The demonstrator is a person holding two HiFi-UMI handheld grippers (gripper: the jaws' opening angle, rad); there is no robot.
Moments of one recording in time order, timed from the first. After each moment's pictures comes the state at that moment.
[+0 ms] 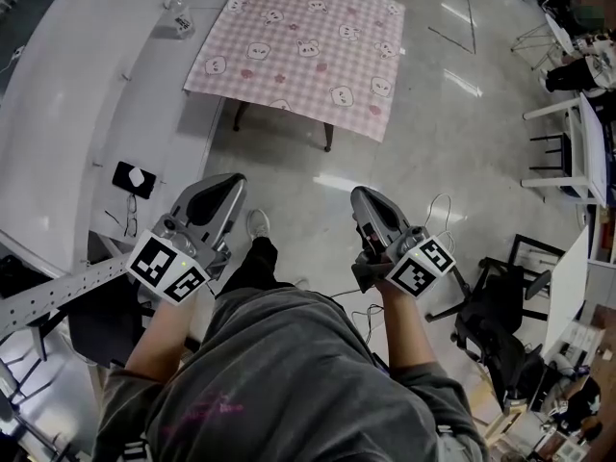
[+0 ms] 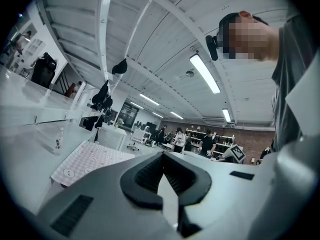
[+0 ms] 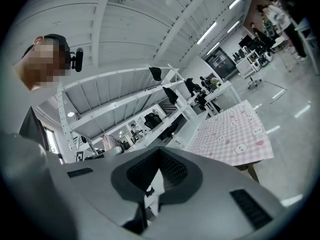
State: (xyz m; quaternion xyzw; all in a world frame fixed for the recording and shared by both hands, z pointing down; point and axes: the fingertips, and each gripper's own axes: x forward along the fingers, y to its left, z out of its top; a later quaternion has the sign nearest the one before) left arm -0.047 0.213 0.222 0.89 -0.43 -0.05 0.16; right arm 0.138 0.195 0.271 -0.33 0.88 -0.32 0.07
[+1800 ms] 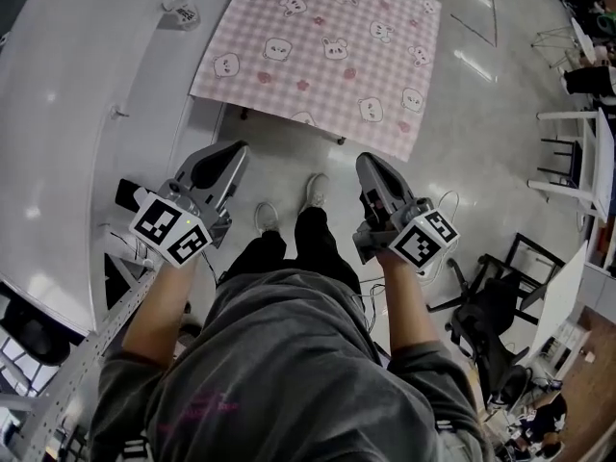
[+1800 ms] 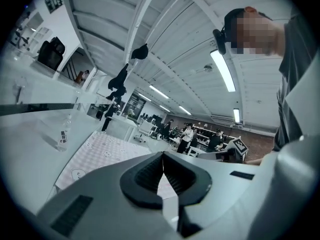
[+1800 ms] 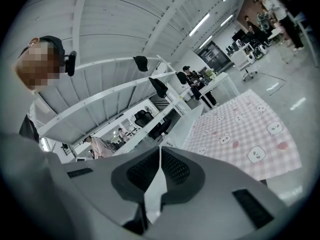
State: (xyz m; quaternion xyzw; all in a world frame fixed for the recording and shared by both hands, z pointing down) left arm -0.143 0.044 0.305 0.87 -0.43 -0.03 0.22; right arm 0.046 0.023 0.323 -0.35 0.86 -0.36 0.05
